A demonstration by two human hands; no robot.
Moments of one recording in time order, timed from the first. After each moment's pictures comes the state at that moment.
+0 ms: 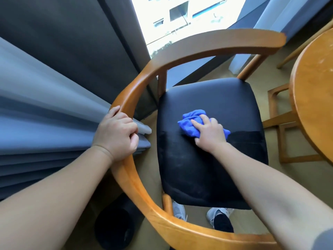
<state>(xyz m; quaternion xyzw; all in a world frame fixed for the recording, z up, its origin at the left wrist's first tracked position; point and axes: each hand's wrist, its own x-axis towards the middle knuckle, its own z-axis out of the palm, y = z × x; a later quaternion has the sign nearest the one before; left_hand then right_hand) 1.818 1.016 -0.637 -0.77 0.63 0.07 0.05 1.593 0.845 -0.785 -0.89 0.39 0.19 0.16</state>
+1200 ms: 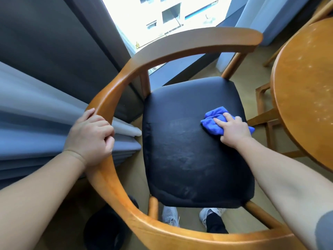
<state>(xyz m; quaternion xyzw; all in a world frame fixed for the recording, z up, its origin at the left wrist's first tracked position) 1.817 1.014 -0.639 -0.77 0.64 0.03 0.08 1.486 0.766 -0.800 -0.85 0.43 0.27 0.11</state>
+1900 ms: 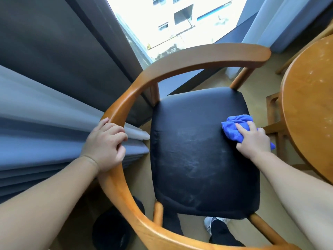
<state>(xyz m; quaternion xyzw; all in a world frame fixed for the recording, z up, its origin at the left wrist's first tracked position) 1.820 1.008 -0.632 -0.78 0.62 0.12 0.08 1.465 0.749 -0.784 -0.80 0.53 0.22 0.14</state>
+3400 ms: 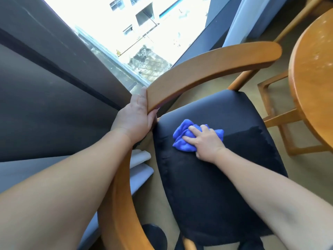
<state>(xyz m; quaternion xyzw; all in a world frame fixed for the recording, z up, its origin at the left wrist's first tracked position) 1.885 0.816 -0.692 -0.80 0.58 0.17 -0.01 1.647 0.784 -0.820 -0.92 0.31 0.19 0.13</state>
